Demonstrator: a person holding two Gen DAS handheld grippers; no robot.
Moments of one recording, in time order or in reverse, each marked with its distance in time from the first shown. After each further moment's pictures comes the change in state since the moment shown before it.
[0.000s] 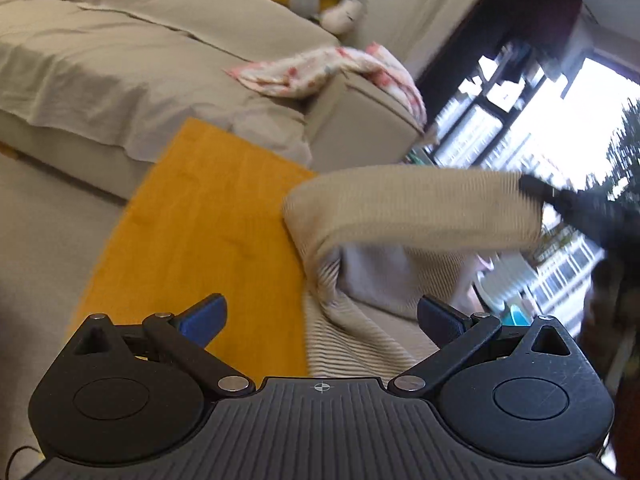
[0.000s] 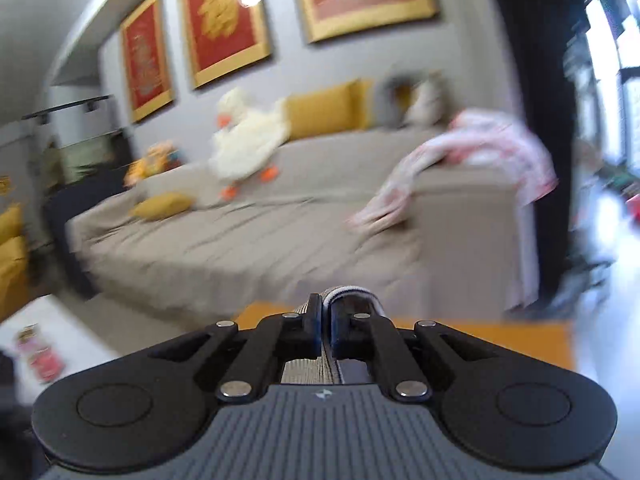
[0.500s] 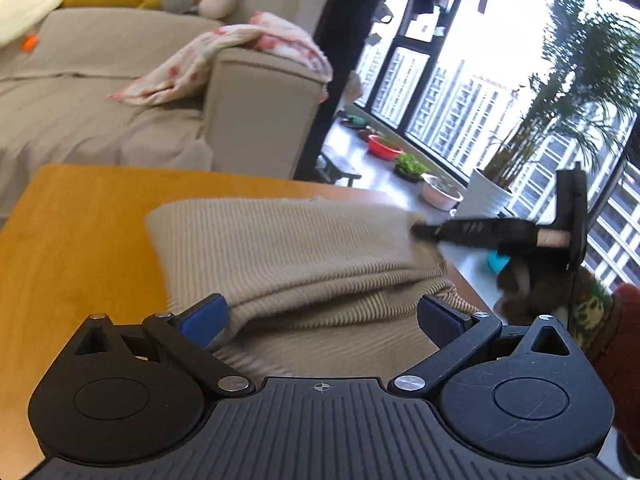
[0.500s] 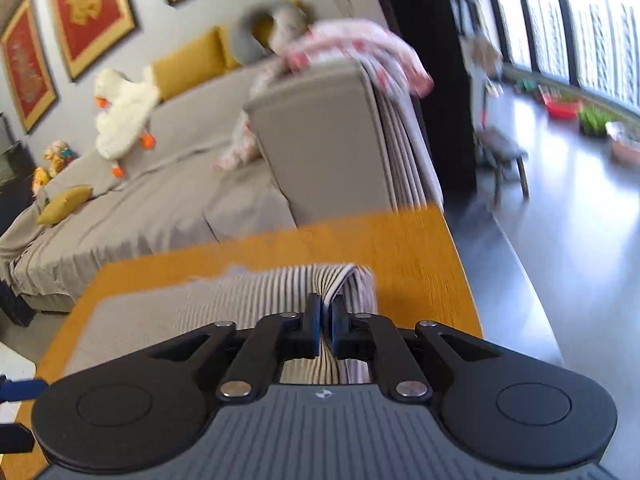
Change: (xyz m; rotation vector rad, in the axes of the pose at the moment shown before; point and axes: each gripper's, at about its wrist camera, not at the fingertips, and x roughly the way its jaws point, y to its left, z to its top) left arm 0.106 -0.092 -0.009 0.325 0.027 -0.069; right arm 0.068 -0.146 -0.101 0.256 0.212 -0.191
